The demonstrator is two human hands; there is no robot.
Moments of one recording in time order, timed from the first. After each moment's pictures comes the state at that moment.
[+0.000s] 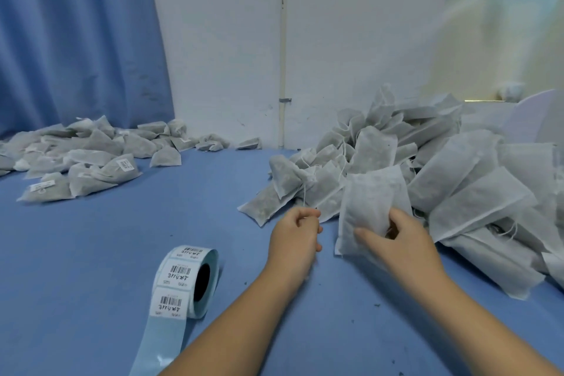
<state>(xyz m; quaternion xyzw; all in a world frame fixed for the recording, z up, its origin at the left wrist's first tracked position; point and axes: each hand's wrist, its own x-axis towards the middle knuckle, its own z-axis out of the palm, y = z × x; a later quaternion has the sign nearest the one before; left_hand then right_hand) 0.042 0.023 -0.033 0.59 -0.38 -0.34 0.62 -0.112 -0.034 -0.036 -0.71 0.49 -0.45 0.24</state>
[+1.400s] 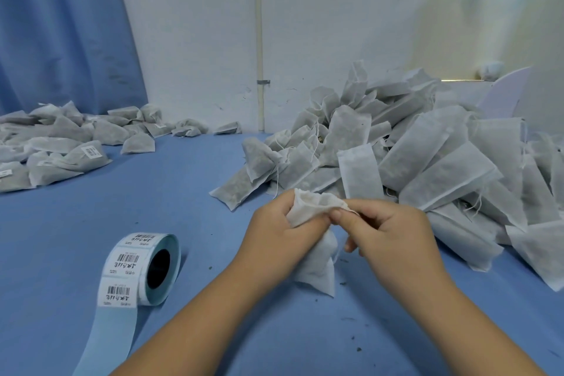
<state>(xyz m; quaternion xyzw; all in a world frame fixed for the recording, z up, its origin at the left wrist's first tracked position) 0.016 0.050 -0.023 0.53 -0.56 -0.25 0.59 -0.136 0.016 -0.012 -0.74 0.37 -0.49 0.28</state>
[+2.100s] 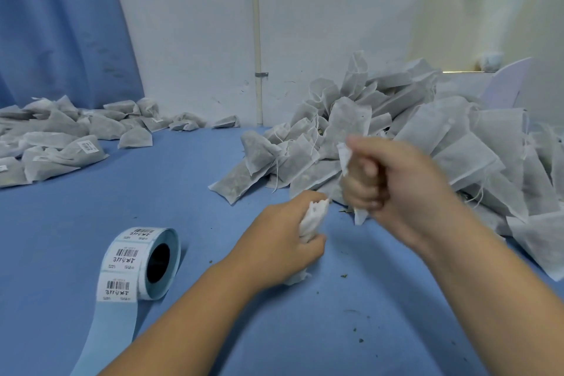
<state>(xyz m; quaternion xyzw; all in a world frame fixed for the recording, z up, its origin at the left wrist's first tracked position) 0.033 0.042 -0.036 0.59 -0.71 -0.09 0.37 -0.125 0.005 0.049 -0.57 0.20 -0.47 0.64</state>
